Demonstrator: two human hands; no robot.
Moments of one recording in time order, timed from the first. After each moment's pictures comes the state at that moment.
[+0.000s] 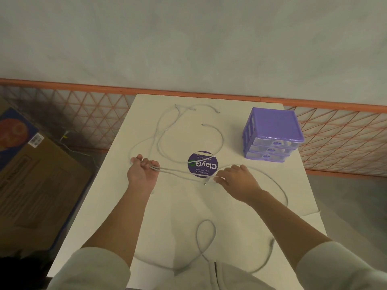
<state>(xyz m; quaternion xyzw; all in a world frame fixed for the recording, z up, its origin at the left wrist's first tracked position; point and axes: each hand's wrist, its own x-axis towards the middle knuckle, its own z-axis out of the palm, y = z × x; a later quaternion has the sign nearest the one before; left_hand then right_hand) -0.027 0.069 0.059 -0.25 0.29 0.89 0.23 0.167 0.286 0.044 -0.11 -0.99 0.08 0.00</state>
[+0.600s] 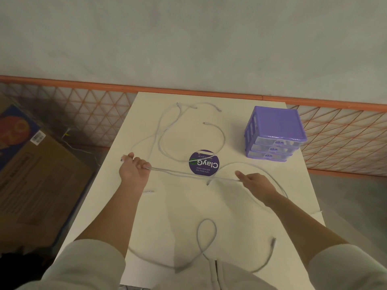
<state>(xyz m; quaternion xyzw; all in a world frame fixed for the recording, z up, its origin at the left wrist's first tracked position) -0.046 0.051 0.058 -0.25 0.39 0.86 0.20 0.198 0.309 0.051 -0.42 -0.80 0.41 -0.09</state>
